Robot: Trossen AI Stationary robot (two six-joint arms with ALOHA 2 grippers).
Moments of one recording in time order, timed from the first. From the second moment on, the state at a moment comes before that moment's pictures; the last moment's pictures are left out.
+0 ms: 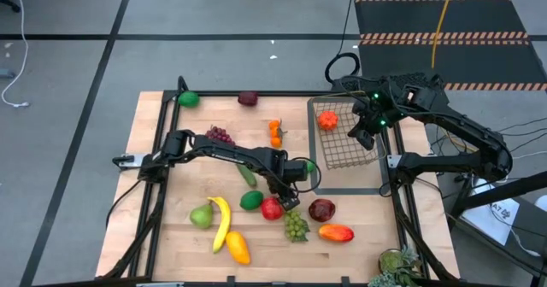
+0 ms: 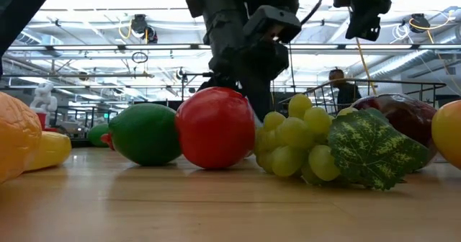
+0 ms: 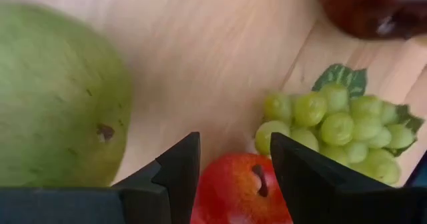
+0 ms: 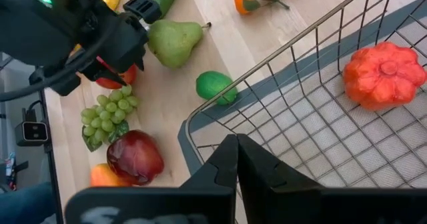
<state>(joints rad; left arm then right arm) -0.08 2.18 1.74 -0.82 0.28 -0.64 -0.57 1.01 1.12 -1.13 -0.39 0.05</state>
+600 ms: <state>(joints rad) 0.04 2.18 1.74 -0.82 0.60 -0.50 -0.57 1.01 1.12 -1.13 -0.39 0.06</state>
